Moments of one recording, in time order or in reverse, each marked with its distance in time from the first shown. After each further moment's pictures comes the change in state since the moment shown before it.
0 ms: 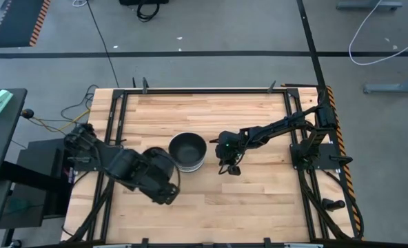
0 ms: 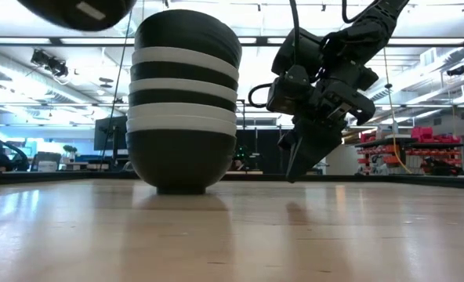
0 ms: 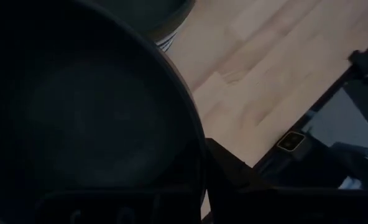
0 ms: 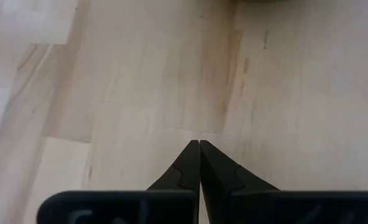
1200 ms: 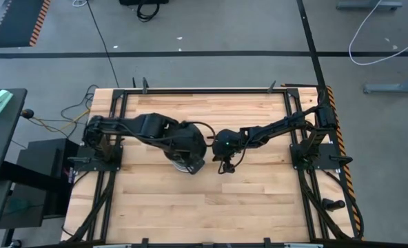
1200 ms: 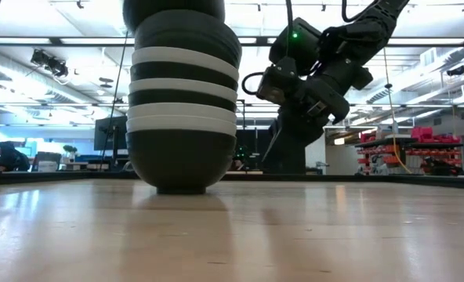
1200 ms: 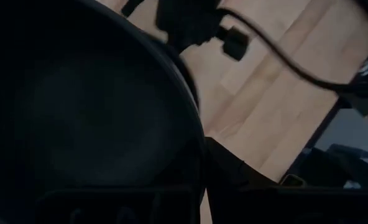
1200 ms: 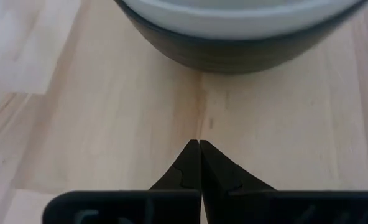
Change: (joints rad) left arm 0.363 0.117 0.137 0.107 0.138 0.486; right arm 0.003 0.000 0.000 0.149 0.086 0.001
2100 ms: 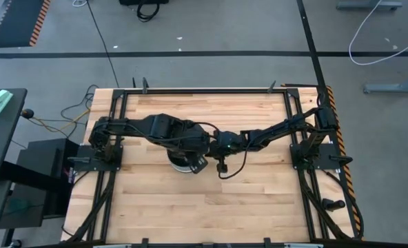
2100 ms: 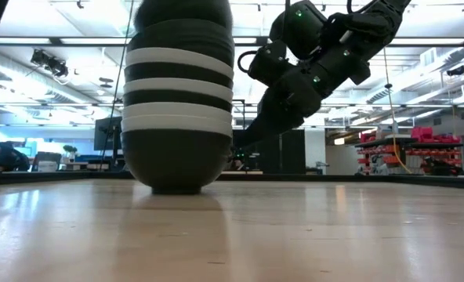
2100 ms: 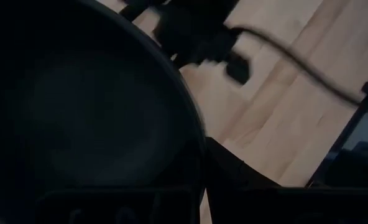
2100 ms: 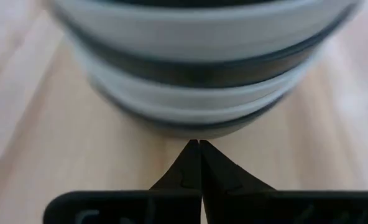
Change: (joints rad) left arm 0.019 0.068 0.054 -0.031 -0.031 0.089; right arm 0.045 0.000 0.000 0.191 0.208 -0.010
